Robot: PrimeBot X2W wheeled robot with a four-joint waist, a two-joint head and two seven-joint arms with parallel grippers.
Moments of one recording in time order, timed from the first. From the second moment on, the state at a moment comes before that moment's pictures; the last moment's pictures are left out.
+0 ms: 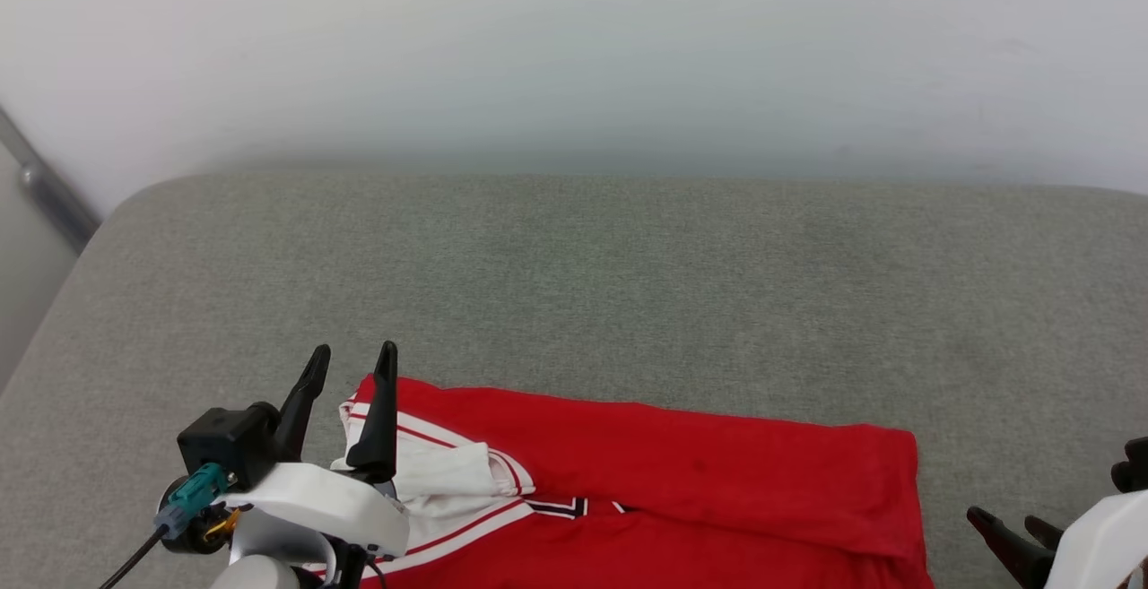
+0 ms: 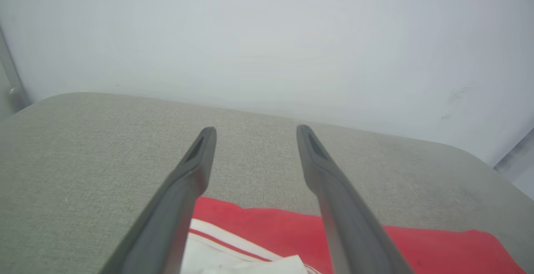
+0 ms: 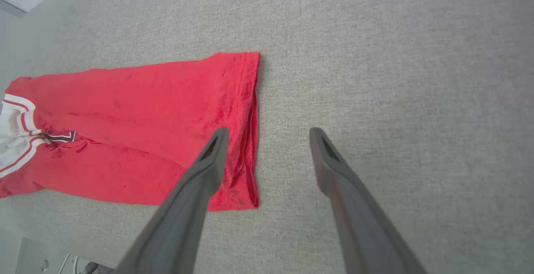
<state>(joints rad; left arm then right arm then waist) -0.11 0.39 -0.39 0.06 -0.68 0.17 -0.20 0.10 -0.25 -0.17 -0.03 0.56 0.13 0.72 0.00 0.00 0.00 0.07</state>
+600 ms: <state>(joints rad) -0.17 0.37 -0.42 -0.07 -0.57 0.22 -0.24 -0.02 -0.16 -0.17 0.14 0.56 0.13 0.94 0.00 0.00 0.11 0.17</state>
